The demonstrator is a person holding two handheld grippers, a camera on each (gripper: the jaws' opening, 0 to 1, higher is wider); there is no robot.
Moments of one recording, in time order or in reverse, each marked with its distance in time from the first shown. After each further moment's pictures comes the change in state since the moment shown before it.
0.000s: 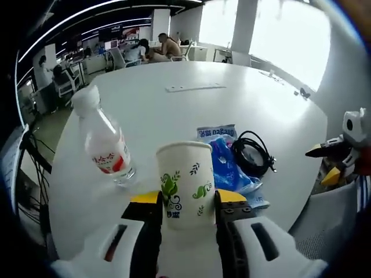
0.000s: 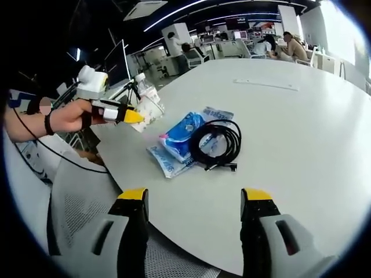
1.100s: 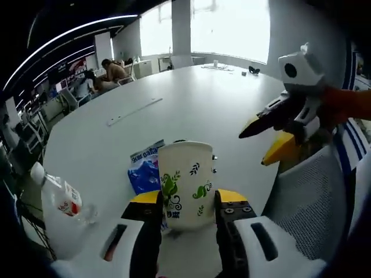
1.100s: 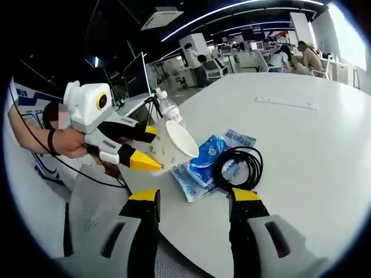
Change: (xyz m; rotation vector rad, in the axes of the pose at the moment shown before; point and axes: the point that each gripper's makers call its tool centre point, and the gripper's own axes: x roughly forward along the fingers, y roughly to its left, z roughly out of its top) left arm -0.019 -0.124 0.010 0.377 -0.061 -0.241; right arm 0.000 0.032 0.047 -0.035 -0.101 0.148
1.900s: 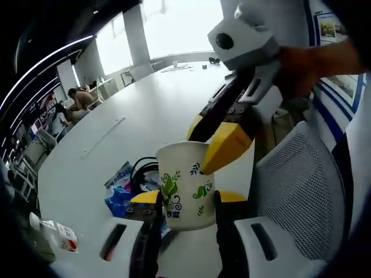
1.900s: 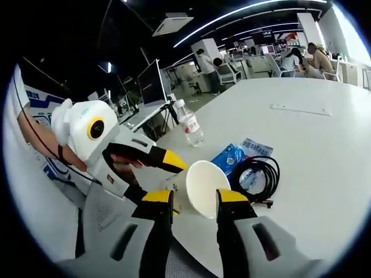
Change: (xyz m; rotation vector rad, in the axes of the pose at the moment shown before) left arm 0.006 -0.058 0.011 0.265 -0.015 -0.138; right arm 0.000 0.027 0.012 -0.009 -0.028 0.113
